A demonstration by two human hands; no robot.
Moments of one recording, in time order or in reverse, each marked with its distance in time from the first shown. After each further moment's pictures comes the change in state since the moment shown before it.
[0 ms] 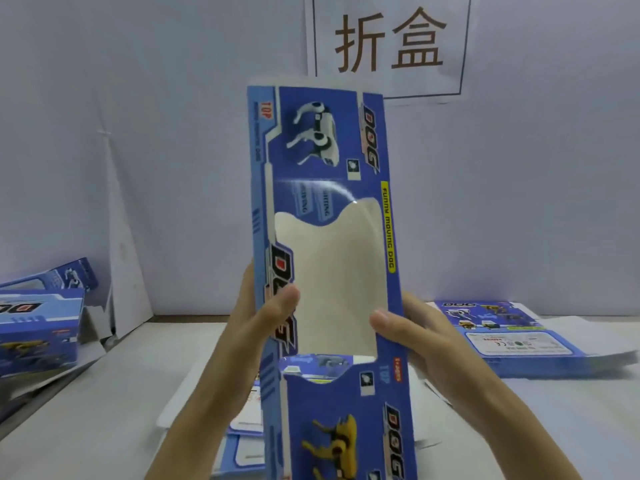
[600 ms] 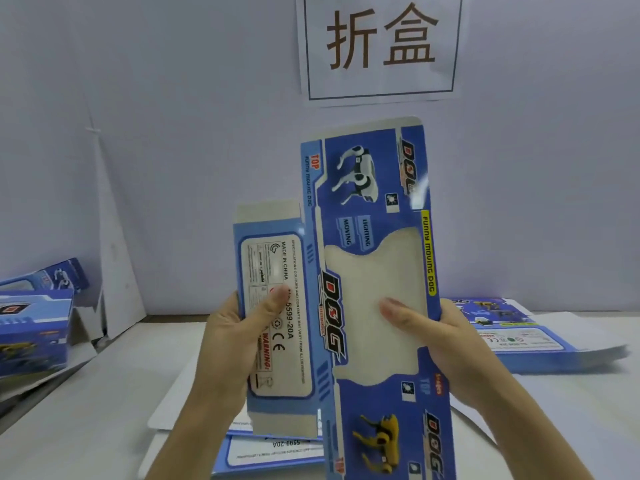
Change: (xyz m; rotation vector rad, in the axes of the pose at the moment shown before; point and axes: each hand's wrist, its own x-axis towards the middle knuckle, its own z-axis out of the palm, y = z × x) left_hand 0.009 -0.020 0.001 -0.138 0.141 -0.158; right_hand -0.003 0.005 -0.018 0.055 0.212 0.161
